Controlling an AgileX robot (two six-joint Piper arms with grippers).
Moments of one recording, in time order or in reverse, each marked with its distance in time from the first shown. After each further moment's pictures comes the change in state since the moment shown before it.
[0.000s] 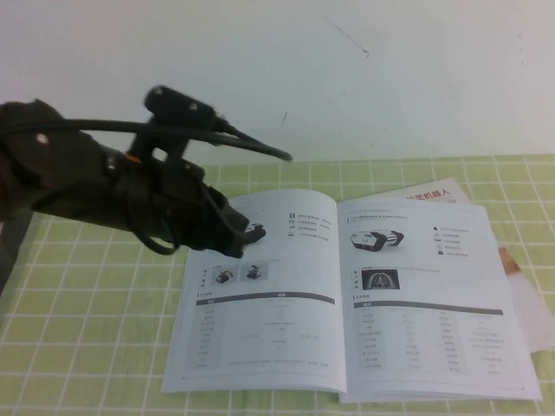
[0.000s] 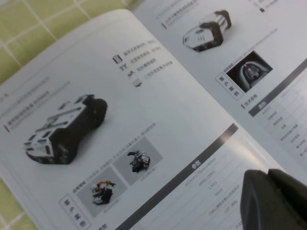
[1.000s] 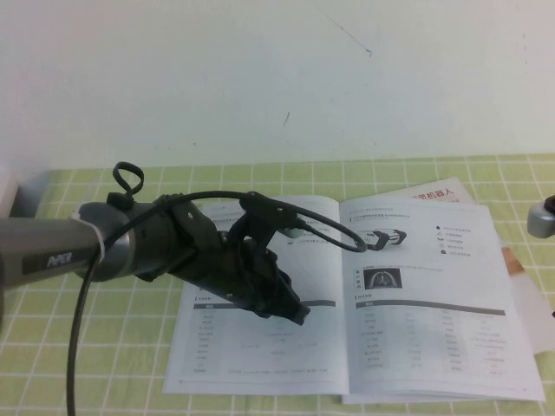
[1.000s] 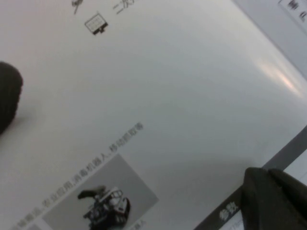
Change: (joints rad) right arm 0.189 0.516 -0.195 -0.337 0.084 0.270; left arm -0.112 0.445 -0.024 -0.251 -0.187 0.252
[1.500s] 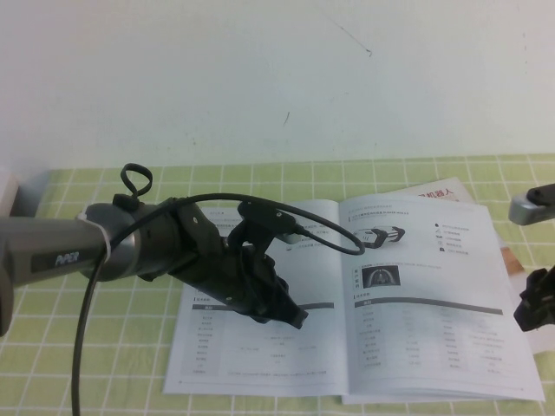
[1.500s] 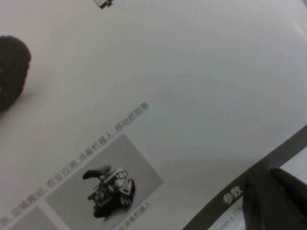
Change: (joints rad) right arm 0.000 0.100 -0.004 0.095 -0.132 0.022; left arm 0.000 0.031 -0.010 0.094 0.011 -0.113
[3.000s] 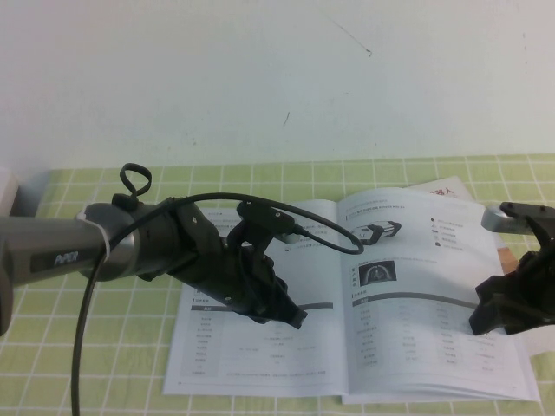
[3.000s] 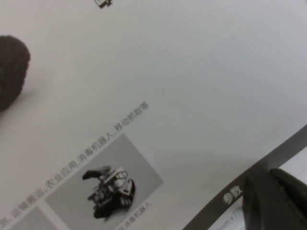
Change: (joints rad) right arm 0.000 0.215 -0.010 0.235 -0.125 0.000; left arm 0.000 0.000 0.000 0.004 0.004 -0.009
